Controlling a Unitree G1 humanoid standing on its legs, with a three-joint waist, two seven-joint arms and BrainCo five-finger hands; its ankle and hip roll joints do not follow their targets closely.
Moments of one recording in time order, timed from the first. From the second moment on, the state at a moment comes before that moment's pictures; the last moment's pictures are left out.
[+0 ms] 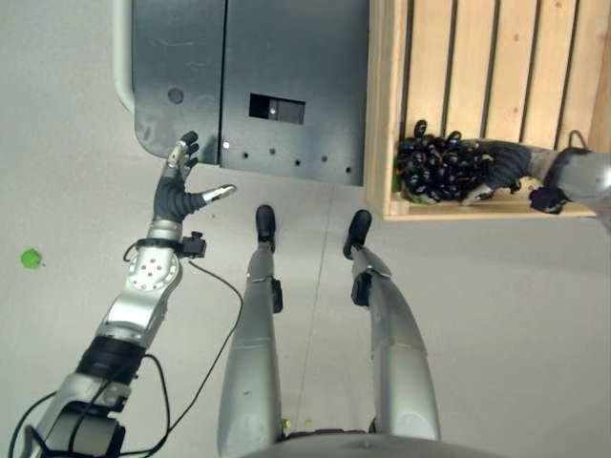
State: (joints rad) left arm -0.29 0.66 -0.15 0.14 -0.33 -0.29 0.24; right arm -0.91 -1.26 0.76 0.30 0.25 -0.06 0.34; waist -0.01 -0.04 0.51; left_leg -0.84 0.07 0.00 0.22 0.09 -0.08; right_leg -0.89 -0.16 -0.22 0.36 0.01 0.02
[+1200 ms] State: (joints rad) left arm -0.33 0.63 -0.16 0.14 -0.33 -0.30 0.30; right arm -0.87 -1.01 0.65 0.41 0.39 -0.06 0.19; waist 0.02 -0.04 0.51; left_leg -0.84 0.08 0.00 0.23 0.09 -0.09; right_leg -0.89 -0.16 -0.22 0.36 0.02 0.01
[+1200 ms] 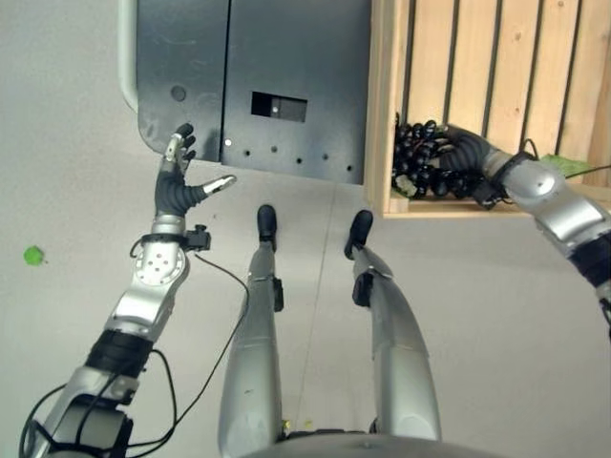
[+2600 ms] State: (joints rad) left arm -0.26 0.64 -0.17 0.13 -0.35 -0.30 0.30; right arm -1.38 -1.23 0.88 0.70 0.41 -0.11 0.09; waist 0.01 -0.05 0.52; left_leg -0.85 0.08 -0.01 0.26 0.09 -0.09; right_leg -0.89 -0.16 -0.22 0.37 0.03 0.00
